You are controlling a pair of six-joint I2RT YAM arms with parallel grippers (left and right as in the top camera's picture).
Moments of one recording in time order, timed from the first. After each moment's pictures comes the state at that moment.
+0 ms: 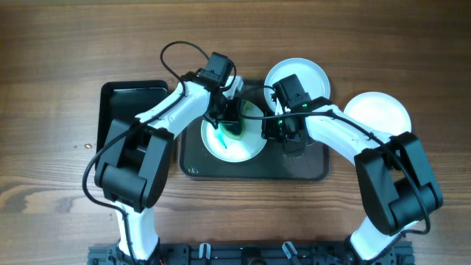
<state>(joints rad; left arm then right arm) -0.43 2.03 1.36 -0.64 0.34 -0.25 0.43 1.84 1.04 -0.47 -0.29 0.56</state>
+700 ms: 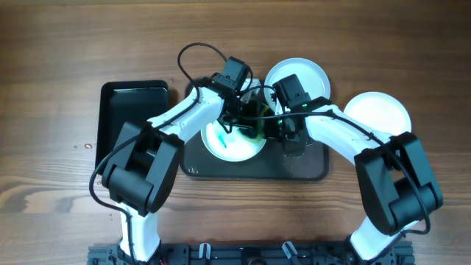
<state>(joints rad) -0.52 2.03 1.36 -0.59 0.34 -0.29 0.43 1.84 1.04 -0.47 -0.29 0.56</state>
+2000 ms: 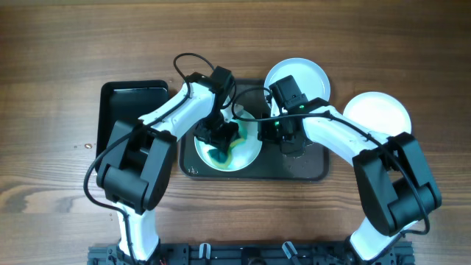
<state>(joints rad) -0.46 2.03 1.37 -1.04 0.21 -0.04 0.45 1.84 1.04 -0.47 -0.33 0.55</state>
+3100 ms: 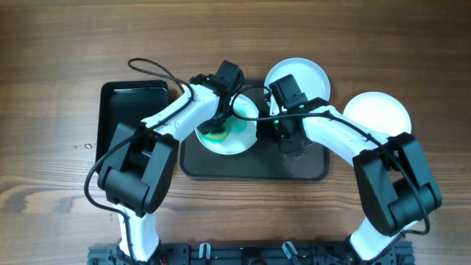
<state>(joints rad) -0.49 2.02 1.36 -0.80 -0.18 -1.09 0.45 1.84 1.04 -0.45 -0.35 0.56</state>
